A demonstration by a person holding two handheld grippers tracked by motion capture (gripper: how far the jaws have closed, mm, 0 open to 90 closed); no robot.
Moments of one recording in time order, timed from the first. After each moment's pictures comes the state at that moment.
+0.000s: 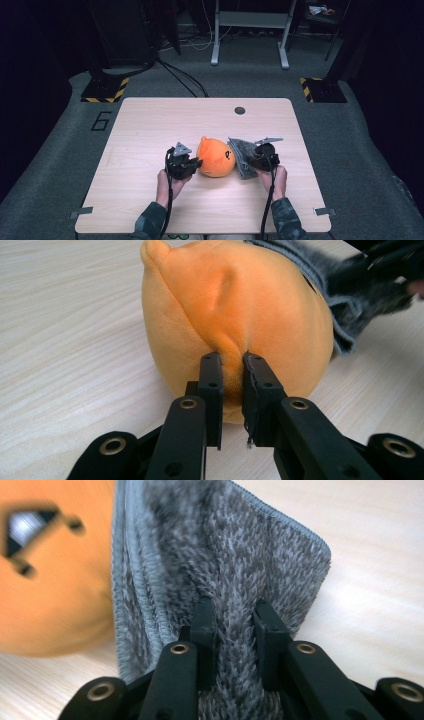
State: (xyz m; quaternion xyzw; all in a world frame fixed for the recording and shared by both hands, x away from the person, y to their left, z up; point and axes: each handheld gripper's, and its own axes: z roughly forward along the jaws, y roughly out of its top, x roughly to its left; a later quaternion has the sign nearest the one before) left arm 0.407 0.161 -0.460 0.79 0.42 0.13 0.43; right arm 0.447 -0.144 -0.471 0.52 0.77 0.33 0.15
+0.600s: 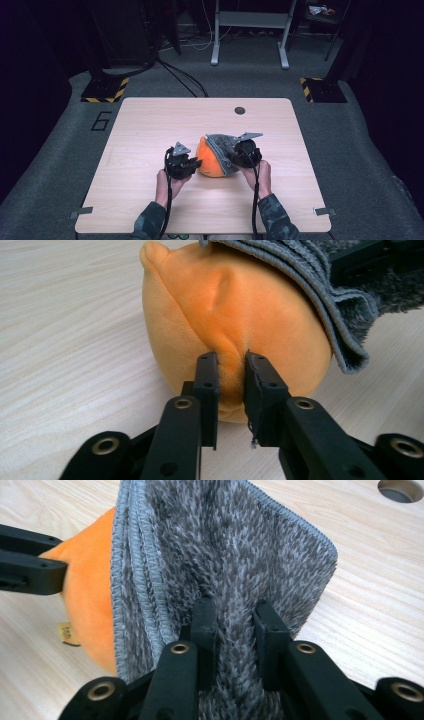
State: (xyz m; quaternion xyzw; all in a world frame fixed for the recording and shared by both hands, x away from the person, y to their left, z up) left arm 0.409 0.165 -0.462 0.79 0.42 0.13 0.43; right arm 0.440 -0.082 -0.441 0.44 0.81 0.35 0.16
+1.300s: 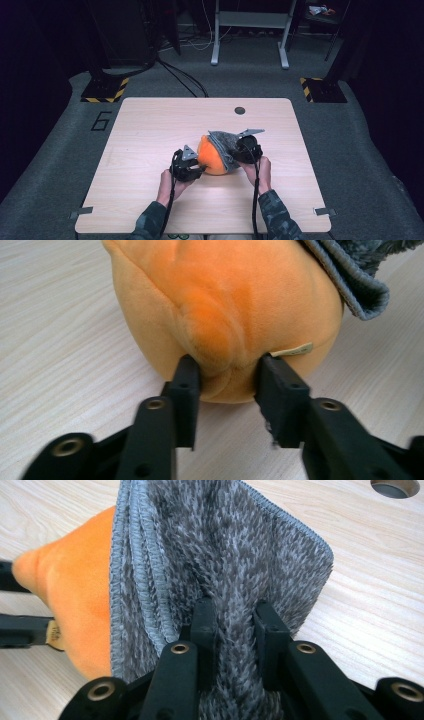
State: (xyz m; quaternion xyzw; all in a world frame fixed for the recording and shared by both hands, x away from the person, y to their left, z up) left arm 0.412 0.147 -0.476 0.83 0.37 0.16 0.39; right arm 0.457 -0.088 -0.444 0.45 0.80 0.36 0.15
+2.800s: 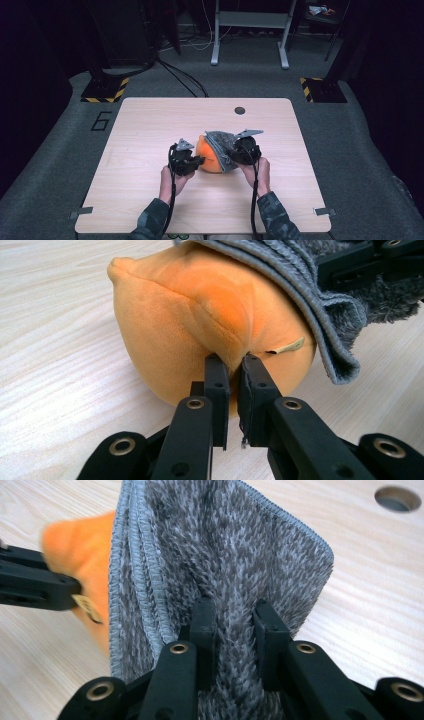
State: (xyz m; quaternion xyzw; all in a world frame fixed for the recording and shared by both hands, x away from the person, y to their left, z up) left arm 0.419 0.153 -0.457 0.79 0.43 0.11 0.43; right arm 0.448 -0.083 -0.437 0.44 0.80 0.37 0.15
